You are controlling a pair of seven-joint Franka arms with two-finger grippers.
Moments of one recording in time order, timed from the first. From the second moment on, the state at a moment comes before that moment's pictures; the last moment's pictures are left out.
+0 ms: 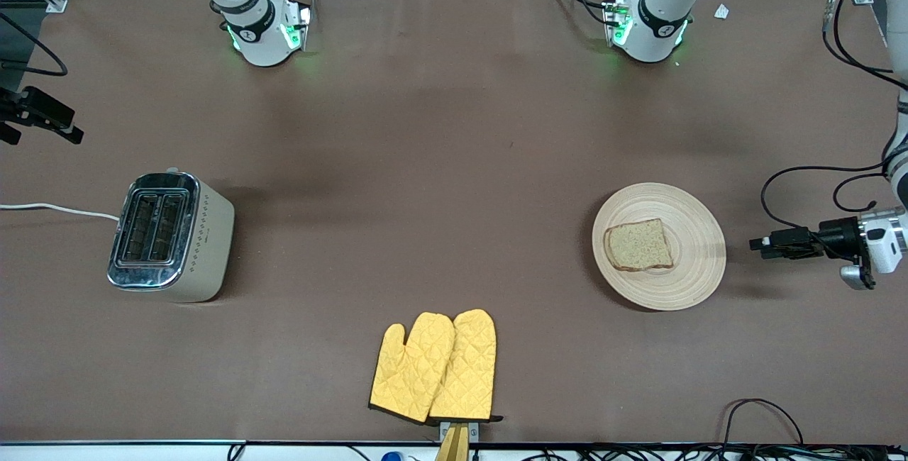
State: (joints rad) left arm 0.43 0.75 -0.01 -1.52 -0.74 1.78 0.86; right arm -0.01 -0.07 -0.10 -1.64 0.02 1.62 -0.11
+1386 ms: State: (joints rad) left arm 0.42 0.85 -0.10 -1.49 -0.77 1.72 0.95; right arm -0.01 -0.07 -0.10 -1.66 0.02 1.63 -0.11
